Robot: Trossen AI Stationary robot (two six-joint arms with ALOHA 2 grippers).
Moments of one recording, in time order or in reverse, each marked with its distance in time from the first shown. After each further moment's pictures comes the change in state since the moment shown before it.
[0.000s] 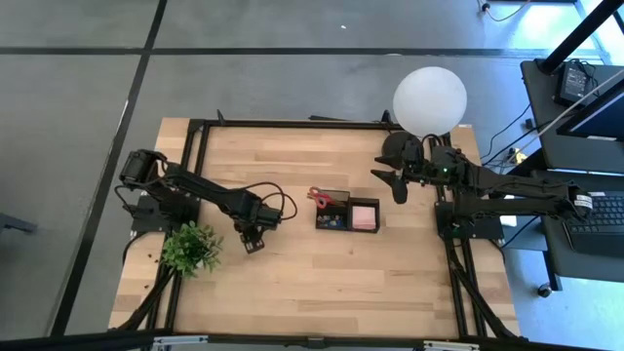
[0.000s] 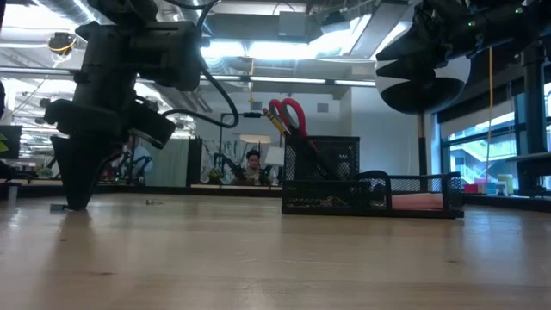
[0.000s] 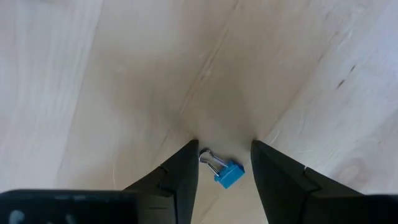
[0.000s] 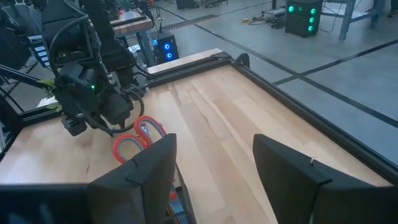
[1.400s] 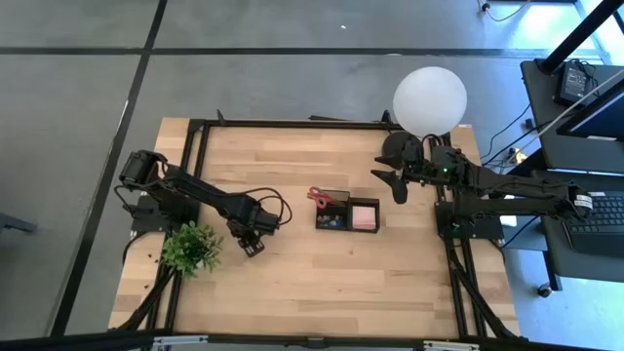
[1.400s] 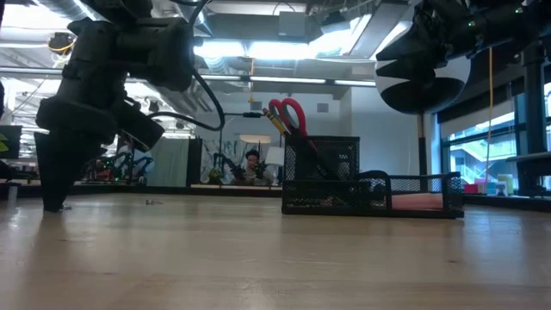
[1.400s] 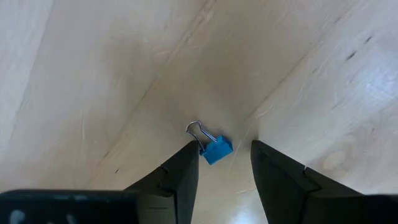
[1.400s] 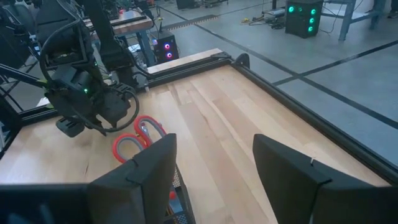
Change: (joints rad) left arm -0.038 0.004 -0.003 -0.013 0.043 -0.201; right arm 0.000 0.000 0.000 0.000 0.000 -0.006
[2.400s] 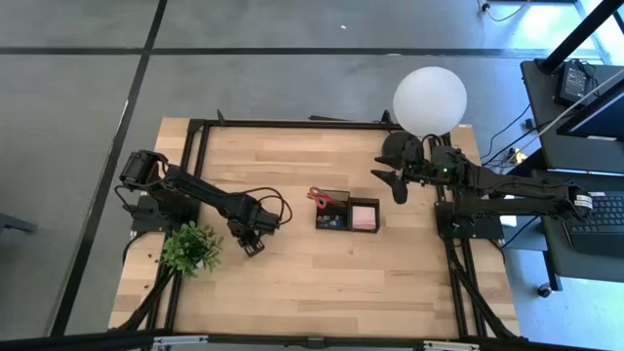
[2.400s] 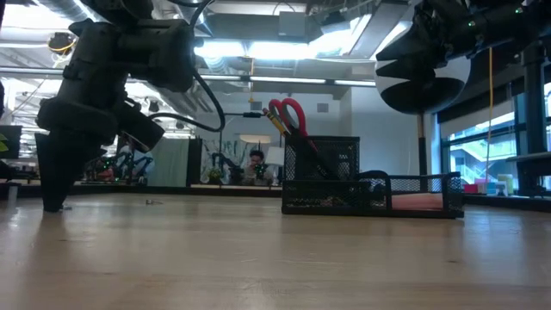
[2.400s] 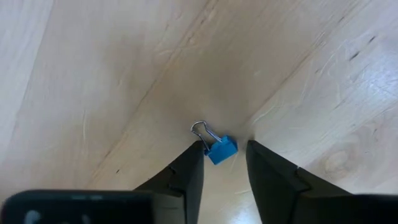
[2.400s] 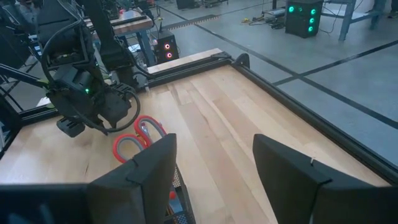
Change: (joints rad) left arm 0.001 0.024 -0.013 0.005 0.005 0.003; right arm 0.000 0.000 0.000 0.000 0.000 0.000
